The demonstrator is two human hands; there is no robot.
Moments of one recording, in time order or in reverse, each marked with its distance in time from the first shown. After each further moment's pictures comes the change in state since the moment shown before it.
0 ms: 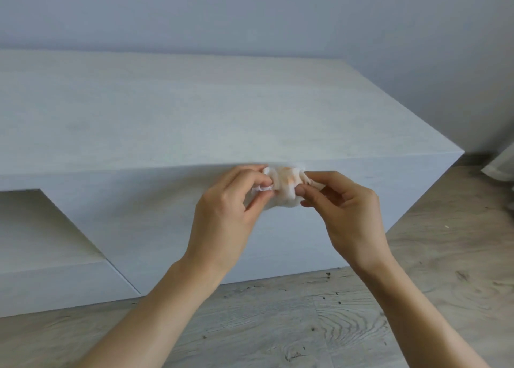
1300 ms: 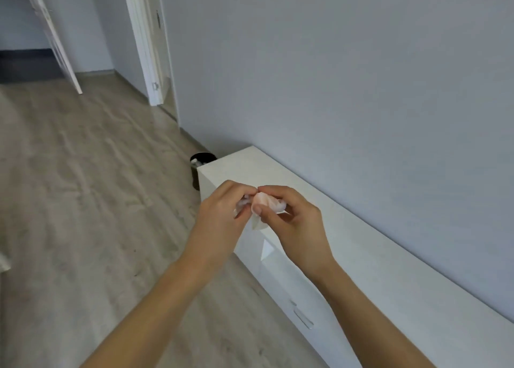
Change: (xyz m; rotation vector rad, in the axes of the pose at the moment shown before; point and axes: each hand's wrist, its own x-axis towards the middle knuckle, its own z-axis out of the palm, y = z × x) left_hand 0.126 0.249 -0.824 0.568 0.516 -0.568; right_hand -0.062 -0.780 0.396 0.442 -1.064 -0.309
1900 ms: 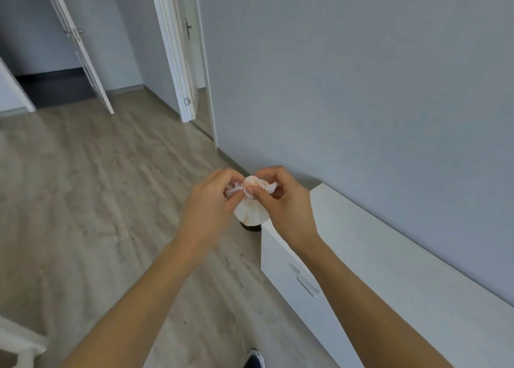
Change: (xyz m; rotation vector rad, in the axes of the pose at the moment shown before) left_hand 0.327 -0.385 -0.164 0.172 0.011 -0.135; right_hand 0.429 0.108 0.308 0.043 0.015 -0.010
